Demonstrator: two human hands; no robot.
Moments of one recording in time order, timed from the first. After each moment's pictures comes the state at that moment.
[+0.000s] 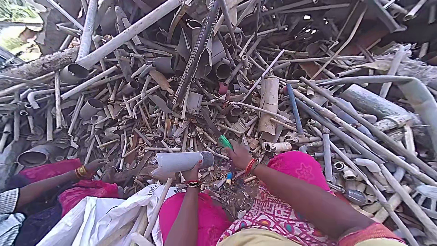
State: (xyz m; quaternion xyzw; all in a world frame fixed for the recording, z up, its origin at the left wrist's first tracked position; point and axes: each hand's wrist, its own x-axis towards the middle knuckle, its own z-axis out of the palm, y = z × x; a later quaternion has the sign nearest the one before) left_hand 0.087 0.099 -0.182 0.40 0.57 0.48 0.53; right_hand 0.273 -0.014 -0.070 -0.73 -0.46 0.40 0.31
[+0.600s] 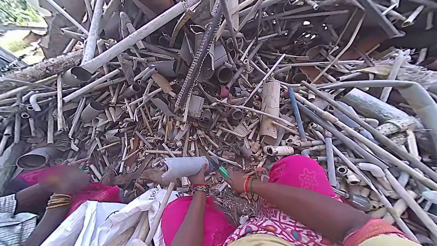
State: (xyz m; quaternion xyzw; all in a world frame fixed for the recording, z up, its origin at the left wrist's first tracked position) left_hand 0.102 0.093 -0.187 0.41 0.60 0.49 0.49; right_hand 0.239 -0.014 -0.102 -0.70 -0.49 0.51 0.08
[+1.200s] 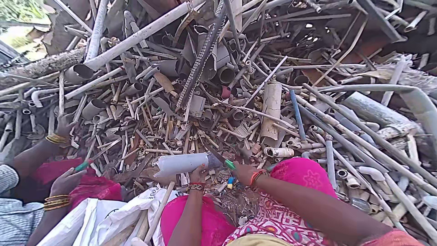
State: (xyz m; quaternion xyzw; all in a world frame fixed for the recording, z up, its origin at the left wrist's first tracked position) left_hand 0.099 0.099 -0.169 0.26 0.52 0.46 0.67; right_hand 0.263 -0.023 -0.085 -0.77 -0.48 0.41 0.07
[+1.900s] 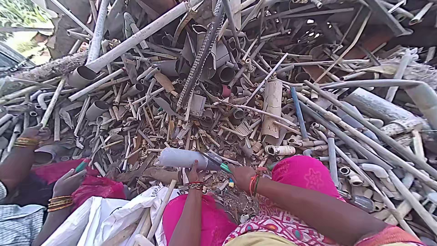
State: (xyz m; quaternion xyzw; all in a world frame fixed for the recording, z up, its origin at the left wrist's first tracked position) left_hand 0.095 0.104 -0.166 0.25 0.52 0.51 0.64; right_hand 0.244 -0.025 -0.071 -0.73 -0.56 0.39 -0.03
